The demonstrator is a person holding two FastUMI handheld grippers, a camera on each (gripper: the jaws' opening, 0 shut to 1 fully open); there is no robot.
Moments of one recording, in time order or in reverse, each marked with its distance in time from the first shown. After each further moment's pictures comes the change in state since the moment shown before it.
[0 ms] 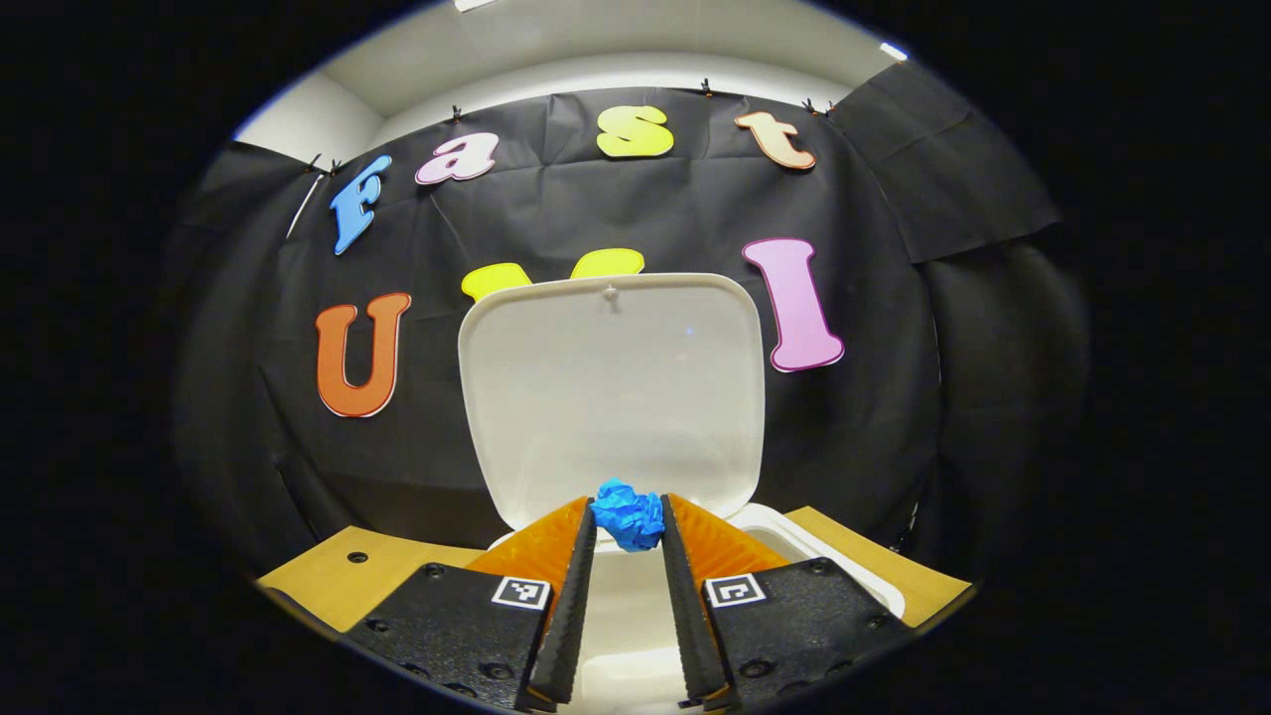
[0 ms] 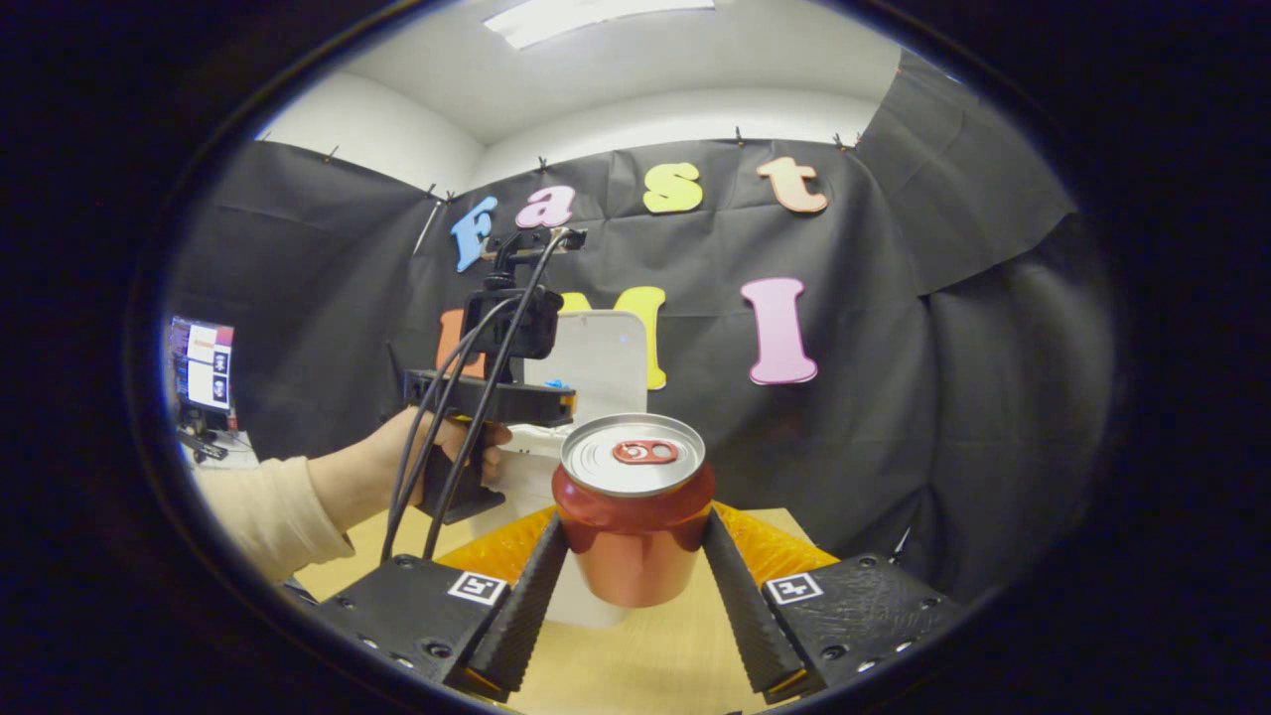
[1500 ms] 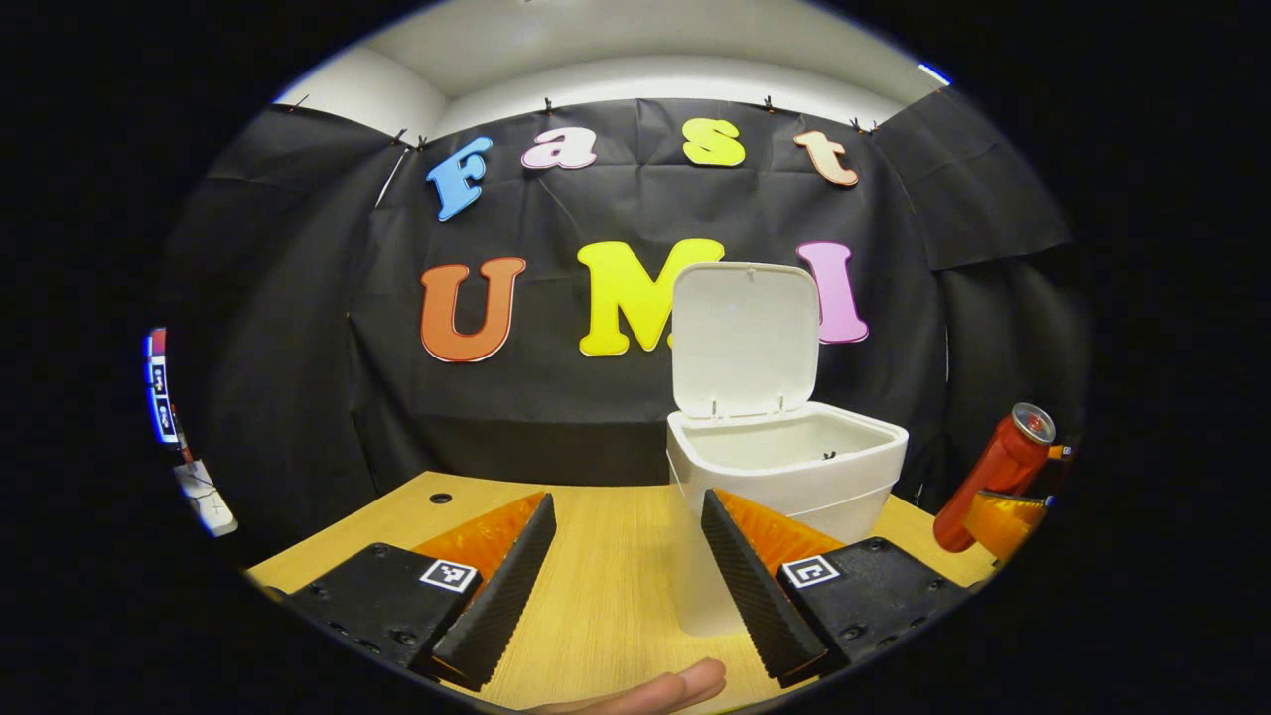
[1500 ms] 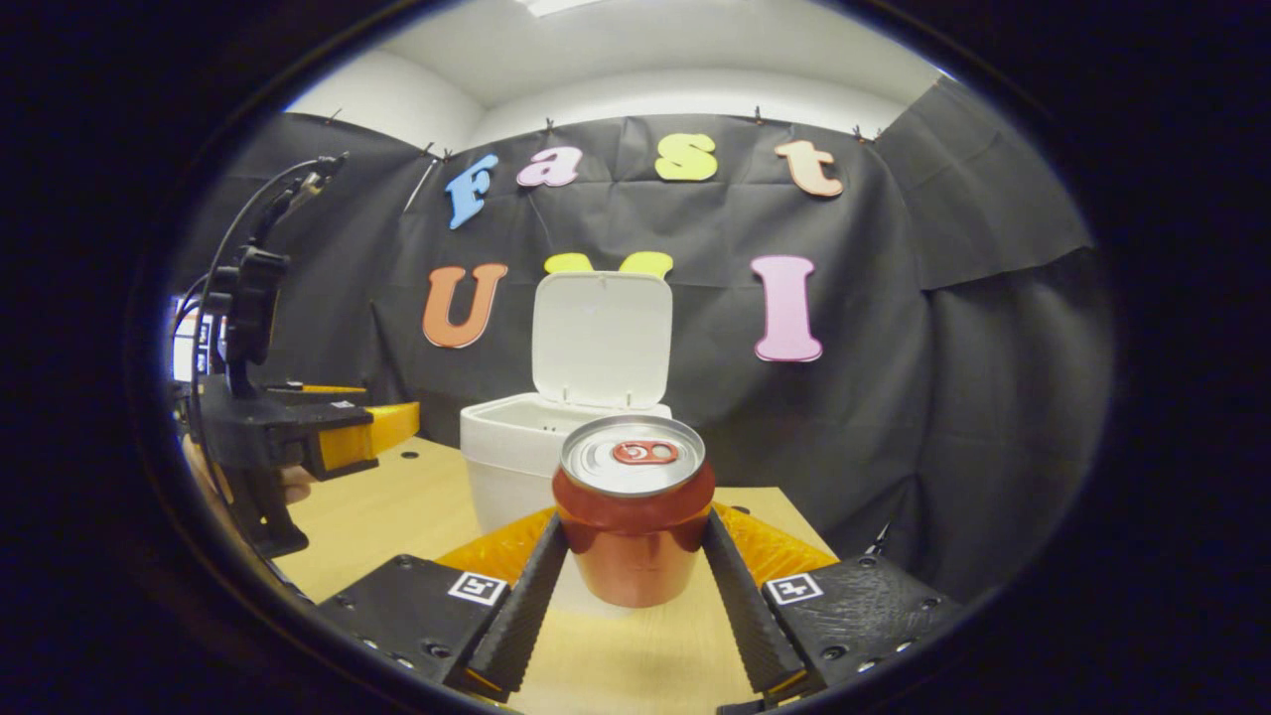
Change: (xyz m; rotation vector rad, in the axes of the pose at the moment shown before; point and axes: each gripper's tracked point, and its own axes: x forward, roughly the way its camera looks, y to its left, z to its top) left arm -0.178 0.117 -0.064 -0.078 0.066 0.116; right arm 0.022 0.053 -0.012 -0.050 0.118 -0.073
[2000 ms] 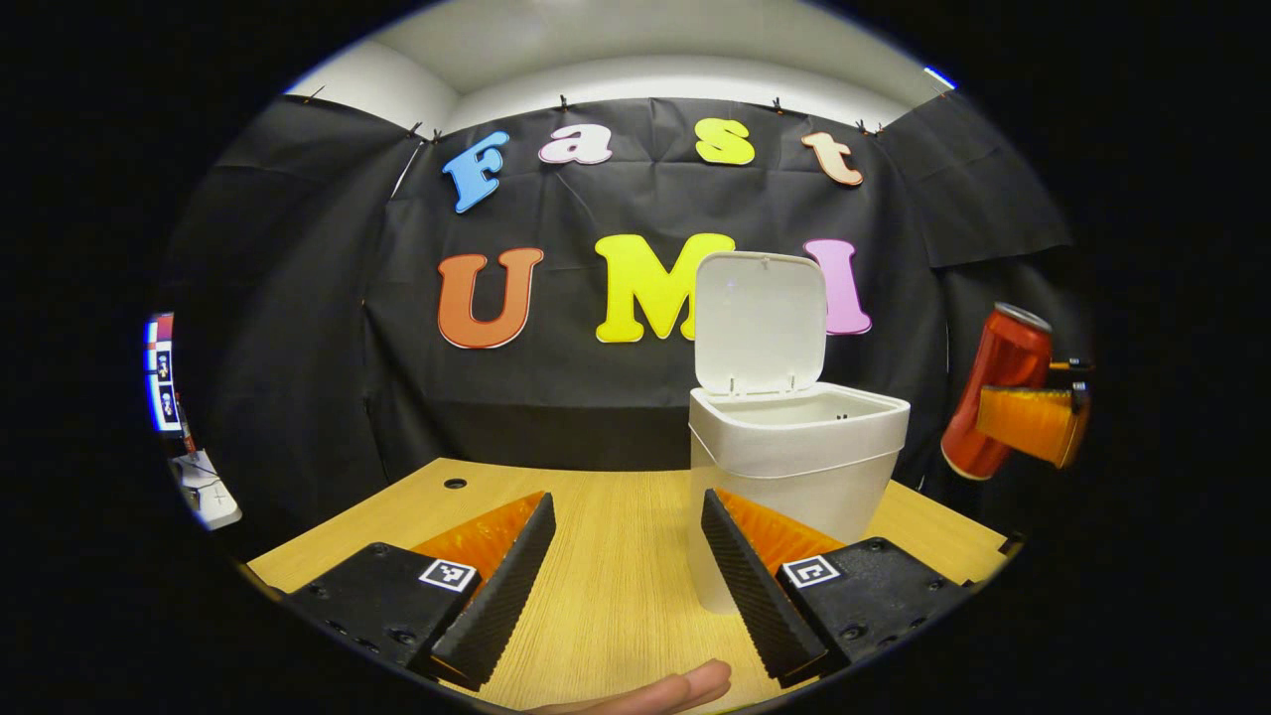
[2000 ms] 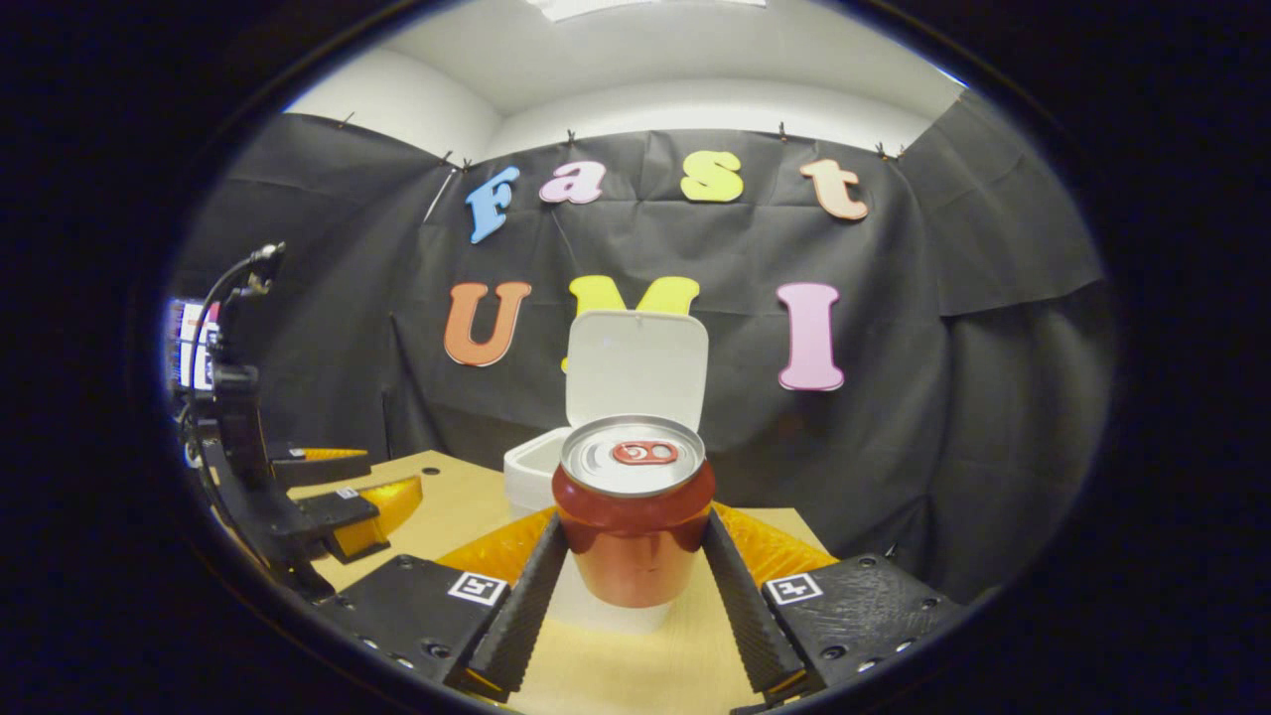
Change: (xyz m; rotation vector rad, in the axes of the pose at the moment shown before) left arm -0.026 0.018 -0.025 -0.008 0.016 -0.010; right arm -0.009 0.036 0.061 -0.015 -0.043 0.050
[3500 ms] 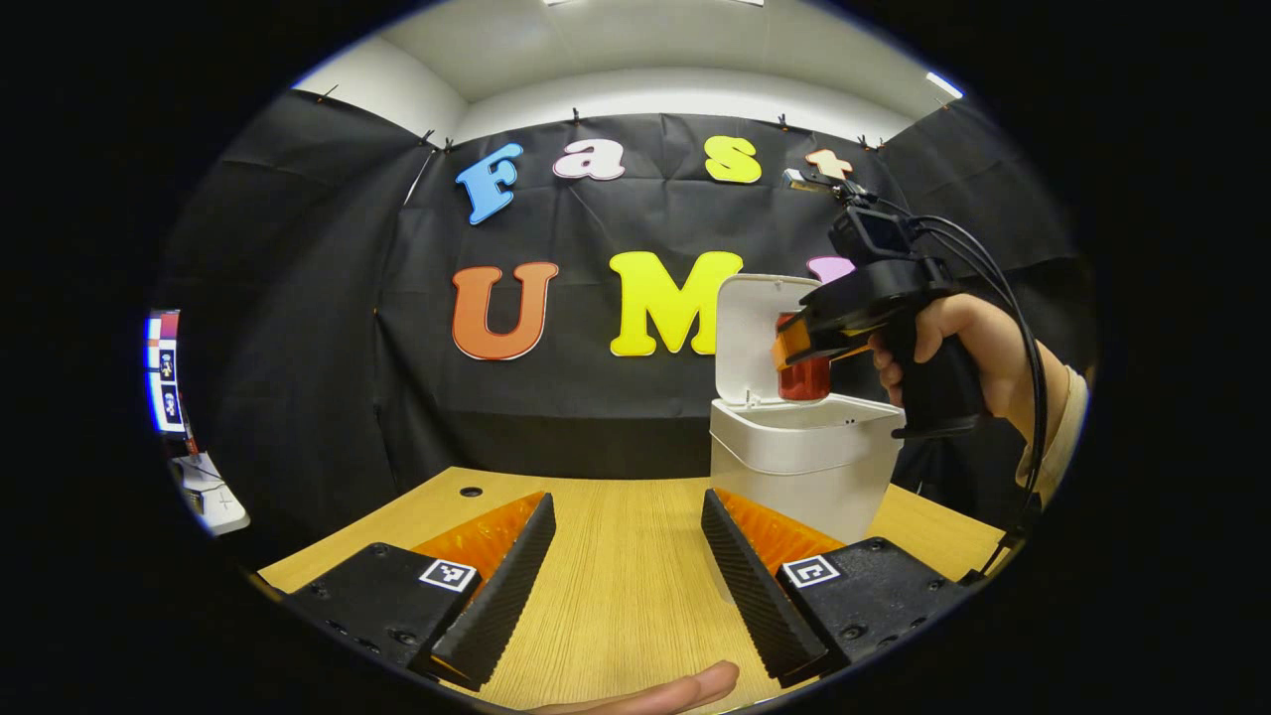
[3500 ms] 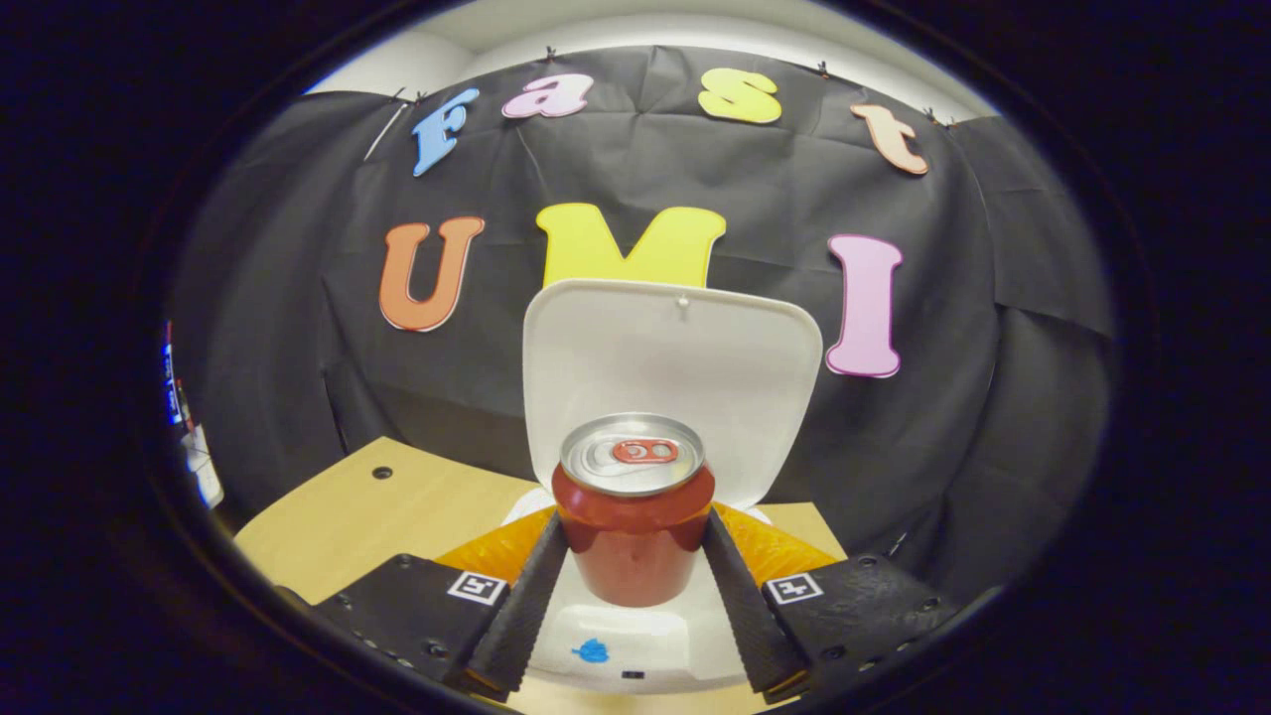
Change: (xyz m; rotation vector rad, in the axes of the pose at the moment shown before) left arm -0.021 0.034 0.008 -0.010 -0.045 -0.006; right arm 0.225 0.031 0.032 0.016 0.282 -0.100
